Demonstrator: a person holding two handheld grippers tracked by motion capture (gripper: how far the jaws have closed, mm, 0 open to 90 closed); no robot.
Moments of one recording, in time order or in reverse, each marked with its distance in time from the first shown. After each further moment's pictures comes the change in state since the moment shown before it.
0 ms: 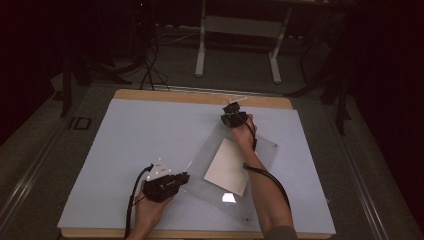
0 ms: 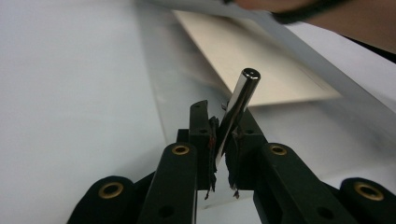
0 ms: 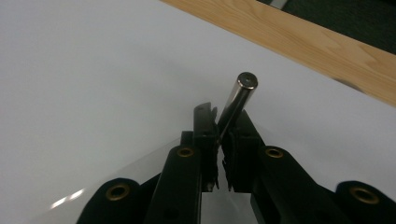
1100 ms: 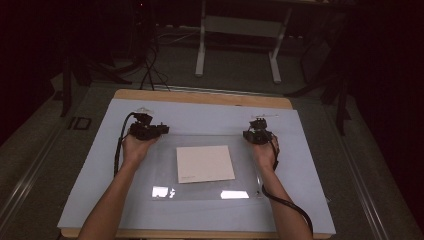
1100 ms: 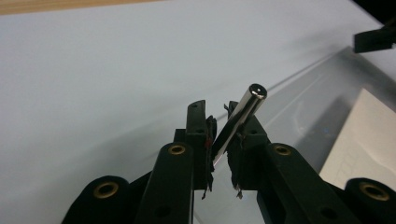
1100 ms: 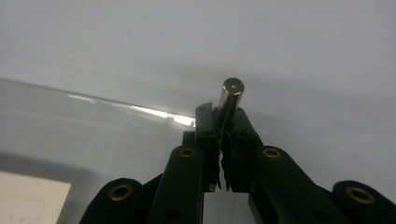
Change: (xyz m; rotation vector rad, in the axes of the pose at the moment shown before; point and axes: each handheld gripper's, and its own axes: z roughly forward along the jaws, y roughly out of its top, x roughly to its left) left arm 0.166 0.081 0.046 0.129 0.097 -0.139; right arm -0.028 -0.071 -0.064 0.029 -0.035 0.291
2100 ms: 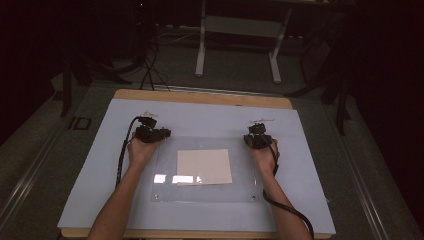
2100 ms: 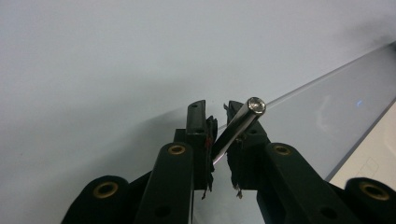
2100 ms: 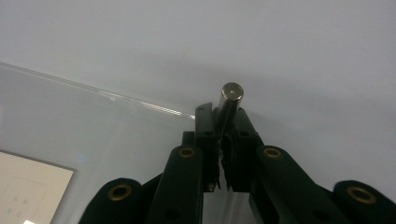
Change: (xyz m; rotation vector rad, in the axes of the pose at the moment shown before) left arm 0.004 -0.015 0.027 0.032 0.045 -0.030; right arm 0.002 -0.014 0.002 0.009 -0.051 -0.065
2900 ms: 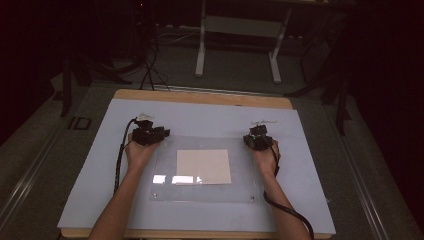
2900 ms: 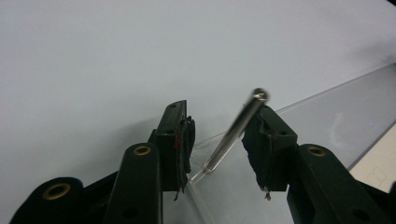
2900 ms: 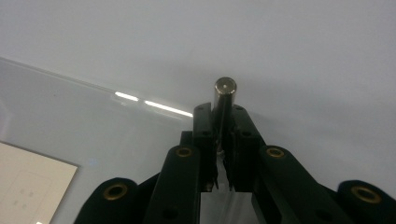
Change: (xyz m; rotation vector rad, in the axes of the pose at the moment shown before) left arm 0.000 -0.011 -0.011 -0.119 0.042 0.013; right arm -0.005 -0.006 0.000 -0.031 0.045 0.009
